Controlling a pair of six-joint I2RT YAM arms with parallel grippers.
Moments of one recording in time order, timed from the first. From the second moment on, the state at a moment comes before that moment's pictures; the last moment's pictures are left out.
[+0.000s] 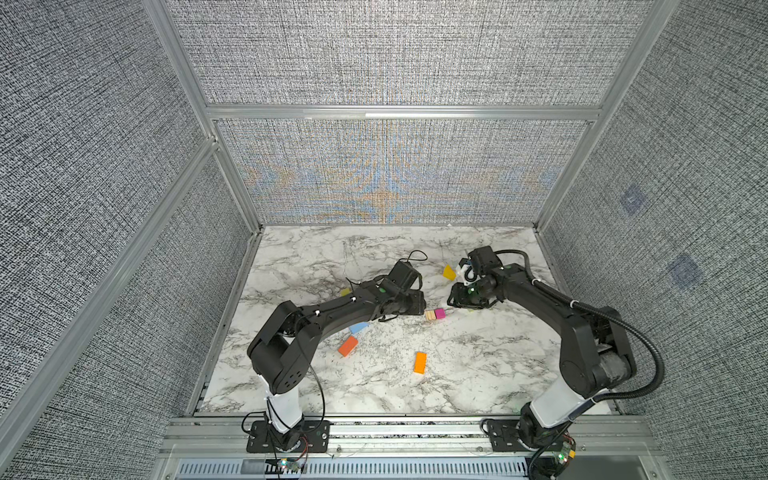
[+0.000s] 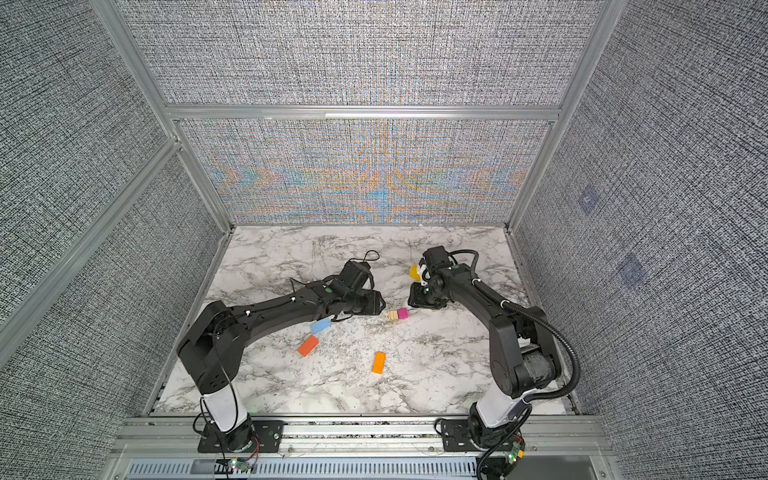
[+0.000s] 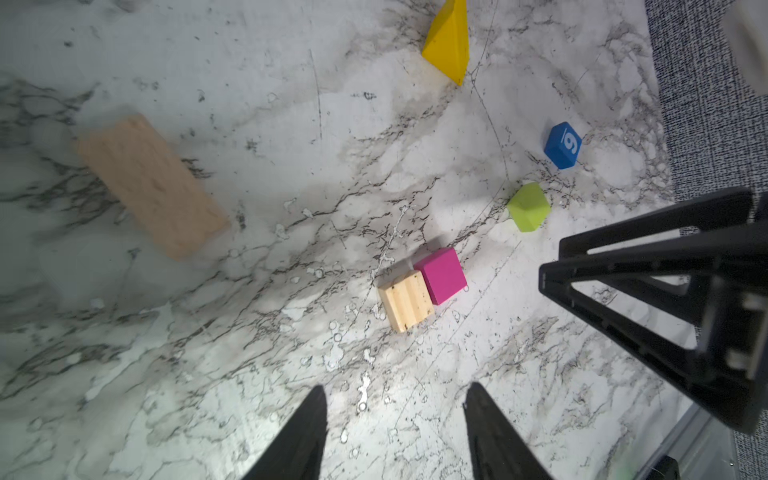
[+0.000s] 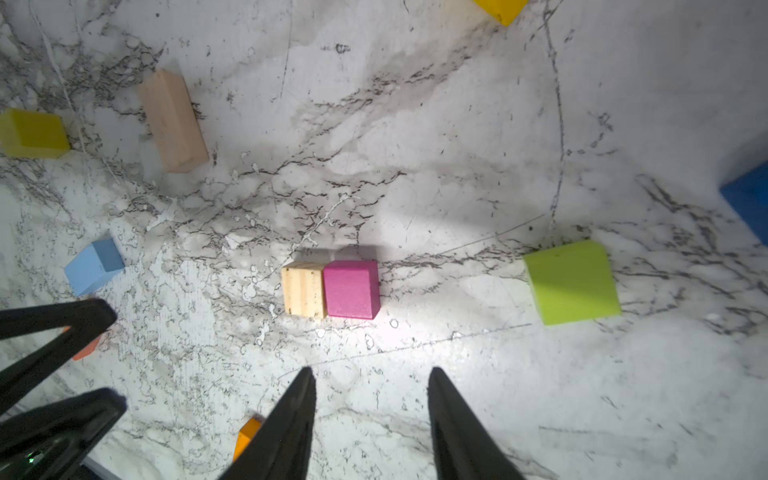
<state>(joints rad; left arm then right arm) -0.82 1.77 1.23 -0.34 0.10 -0.65 0.31 1.63 1.16 -0.71 -0.23 0.28</state>
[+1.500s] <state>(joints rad) -0.82 0.89 0.40 -0.34 -0.24 -0.82 0.94 1.77 1.13 -0.81 0.10 0.70</state>
